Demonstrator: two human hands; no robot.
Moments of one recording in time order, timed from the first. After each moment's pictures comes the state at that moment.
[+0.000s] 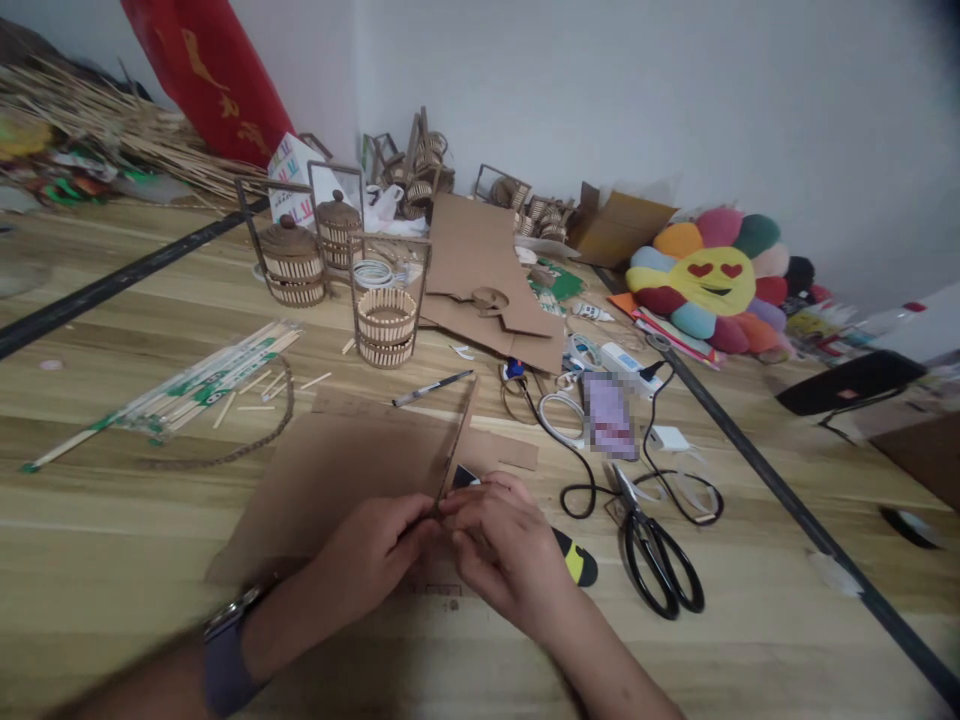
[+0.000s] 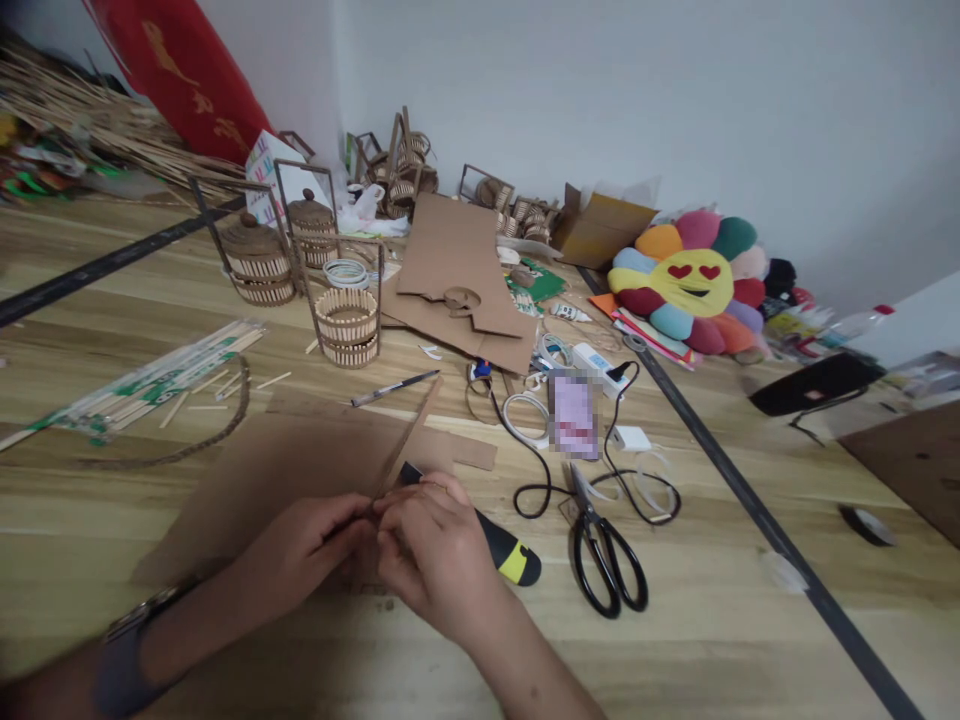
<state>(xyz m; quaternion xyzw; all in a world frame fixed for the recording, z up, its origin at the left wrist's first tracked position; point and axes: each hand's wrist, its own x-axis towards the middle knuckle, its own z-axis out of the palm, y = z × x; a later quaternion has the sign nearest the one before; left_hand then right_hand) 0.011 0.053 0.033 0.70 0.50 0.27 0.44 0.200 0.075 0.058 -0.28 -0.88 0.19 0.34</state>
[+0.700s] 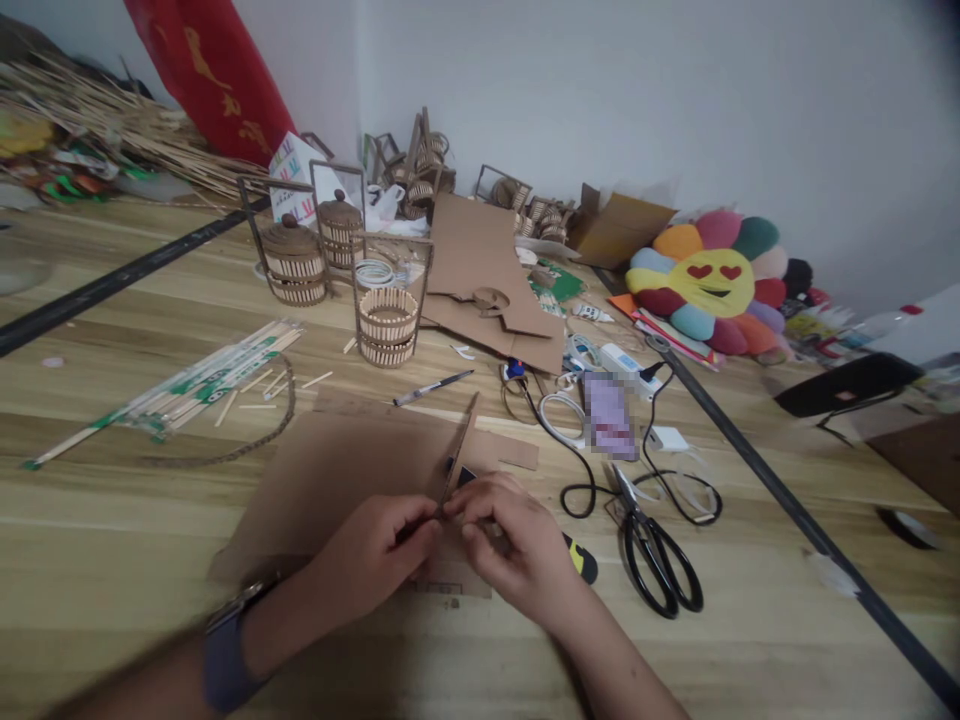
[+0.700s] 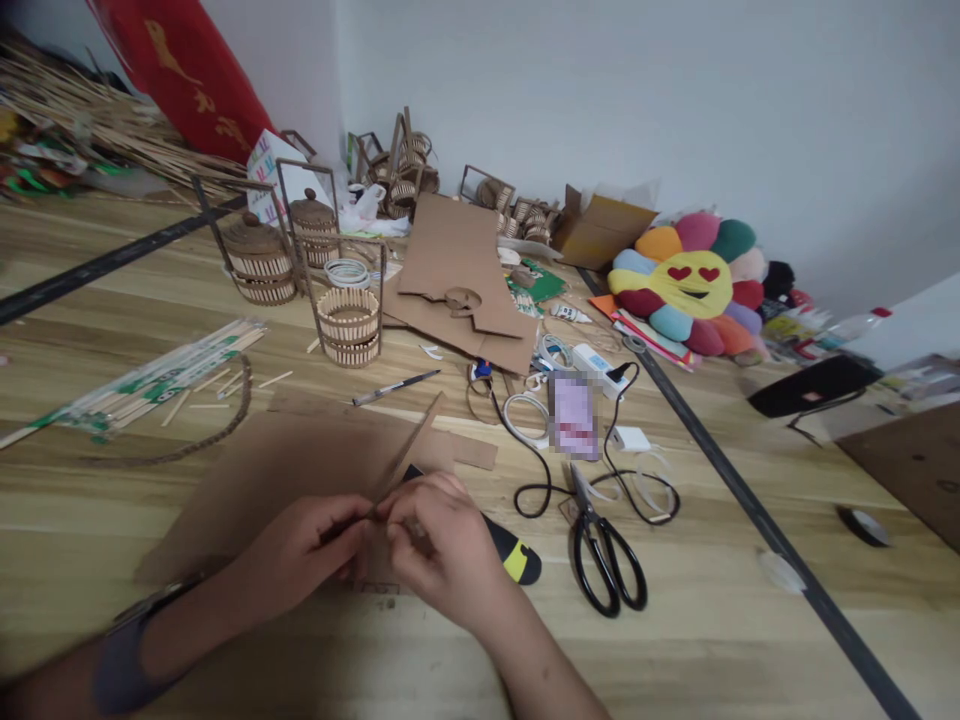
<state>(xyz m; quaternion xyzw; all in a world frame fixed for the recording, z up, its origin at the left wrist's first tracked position) 0.012 0.049 0.043 0.65 0.49 0.27 0.51 0.204 0.080 0.060 -0.29 -0.84 0.28 0.36</state>
